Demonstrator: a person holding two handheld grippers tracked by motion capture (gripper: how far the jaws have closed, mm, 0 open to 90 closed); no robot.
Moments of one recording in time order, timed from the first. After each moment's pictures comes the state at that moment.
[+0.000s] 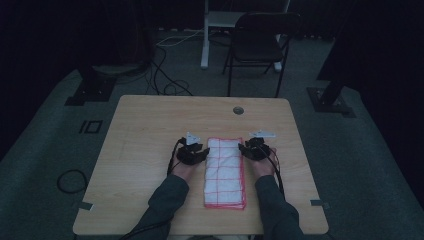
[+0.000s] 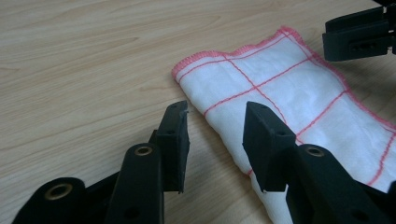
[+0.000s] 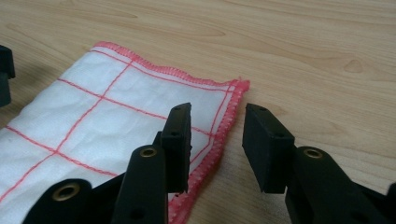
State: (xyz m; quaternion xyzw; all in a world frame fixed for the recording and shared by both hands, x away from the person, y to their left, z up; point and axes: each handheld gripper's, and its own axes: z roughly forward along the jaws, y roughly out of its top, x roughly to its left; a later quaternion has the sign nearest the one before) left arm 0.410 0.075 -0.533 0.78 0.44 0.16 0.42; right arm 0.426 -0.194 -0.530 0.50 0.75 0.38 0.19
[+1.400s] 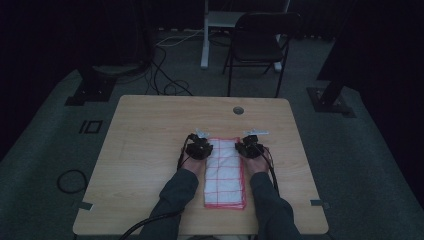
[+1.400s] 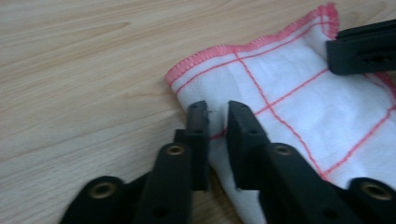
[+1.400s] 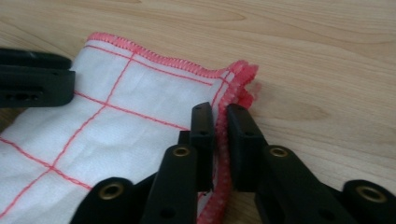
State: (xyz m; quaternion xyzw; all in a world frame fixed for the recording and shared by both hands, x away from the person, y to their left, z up) left arm 0.435 0.047 -0.540 0.79 0.47 0.14 0.37; right arm 0.443 -0.179 -0.542 0.51 0.76 0.37 0.15
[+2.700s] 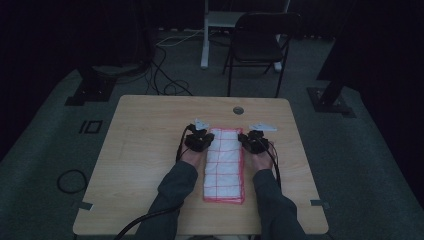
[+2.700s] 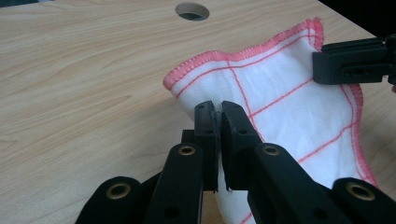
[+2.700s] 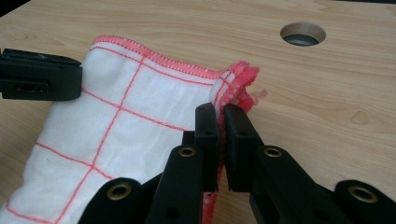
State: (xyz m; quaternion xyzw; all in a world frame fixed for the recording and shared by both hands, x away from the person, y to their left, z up) left arm 0.434 0.050 -0.494 0.78 0.44 0.16 0.42; right arm 0.434 -0.186 -0.503 0.49 0.74 0.43 0.19
